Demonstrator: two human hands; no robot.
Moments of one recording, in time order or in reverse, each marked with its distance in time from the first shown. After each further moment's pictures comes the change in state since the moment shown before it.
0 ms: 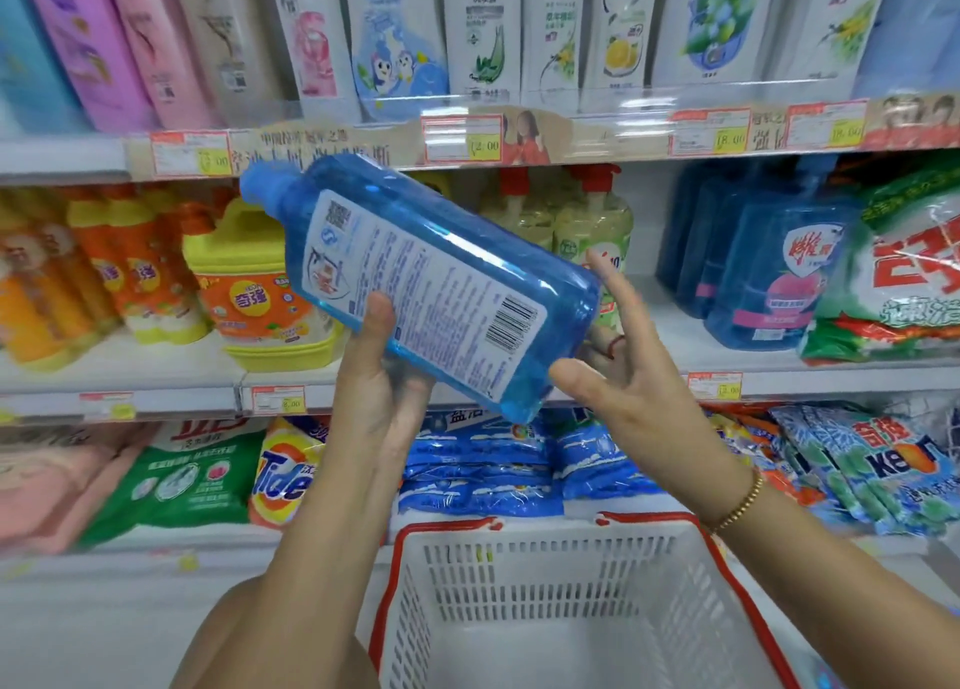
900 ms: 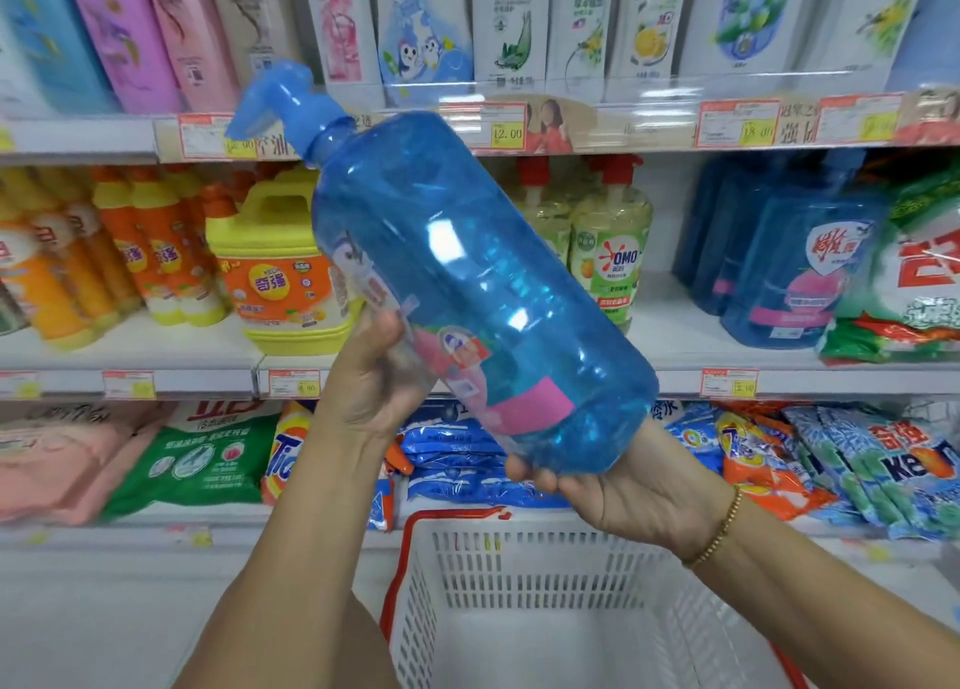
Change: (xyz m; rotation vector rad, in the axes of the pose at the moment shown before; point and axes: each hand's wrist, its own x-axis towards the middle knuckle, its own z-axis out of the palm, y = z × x) left_hand -0.001 0.021 -0.008 0.083 -0.126 -0.124; right_hand -0.016 0.024 0.011 0.948 -0.251 0.864
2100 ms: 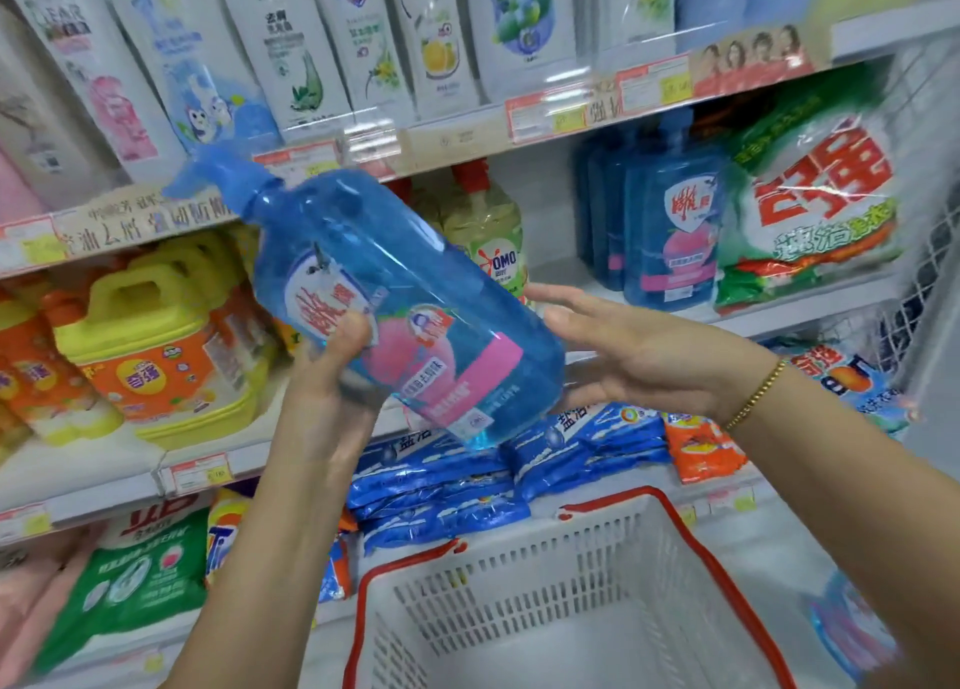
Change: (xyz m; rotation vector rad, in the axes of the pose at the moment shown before) left_hand 0.028 -0.057 0.056 0.297 0.026 0.061; right_hand -0.080 -0.092 -0.031 -0.737 0.285 -0.344
